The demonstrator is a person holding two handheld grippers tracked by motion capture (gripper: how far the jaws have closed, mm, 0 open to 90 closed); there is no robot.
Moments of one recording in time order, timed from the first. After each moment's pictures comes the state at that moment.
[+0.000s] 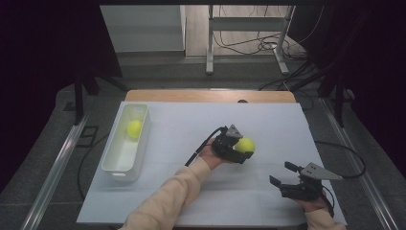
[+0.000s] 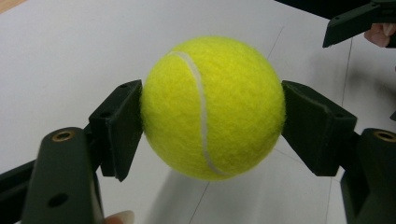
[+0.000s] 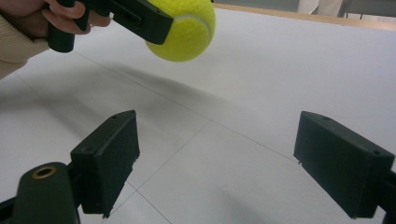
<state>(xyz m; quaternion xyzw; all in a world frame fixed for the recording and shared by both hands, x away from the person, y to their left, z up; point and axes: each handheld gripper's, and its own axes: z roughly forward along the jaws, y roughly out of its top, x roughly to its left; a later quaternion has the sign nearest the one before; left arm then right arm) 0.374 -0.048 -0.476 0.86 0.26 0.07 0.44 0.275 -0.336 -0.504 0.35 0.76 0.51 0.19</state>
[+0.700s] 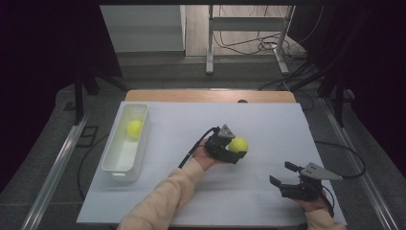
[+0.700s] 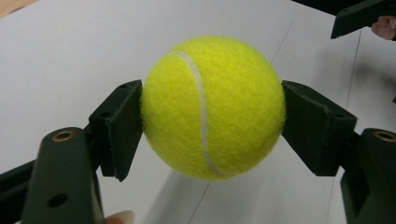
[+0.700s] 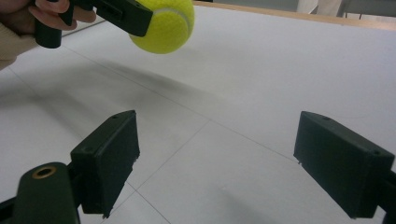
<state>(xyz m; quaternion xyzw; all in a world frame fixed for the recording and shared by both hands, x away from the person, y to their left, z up) 0.369 -0.027 -0.476 0.85 0.27 0.08 0.44 0.275 -0.336 -0.504 0.35 0.76 0.50 0.19</state>
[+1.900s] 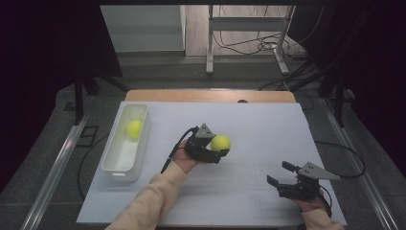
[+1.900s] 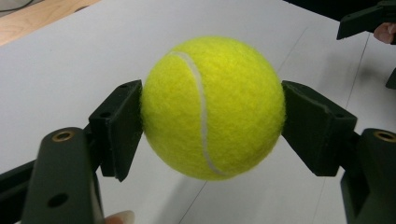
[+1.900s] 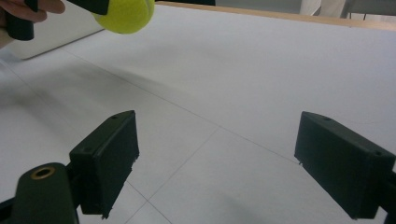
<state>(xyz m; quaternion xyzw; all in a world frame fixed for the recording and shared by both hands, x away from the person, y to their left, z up) 0.349 0.030 -0.463 0.83 0.31 0.10 0.45 0.274 -0.328 -0.503 0.36 0.76 0.51 0.19</state>
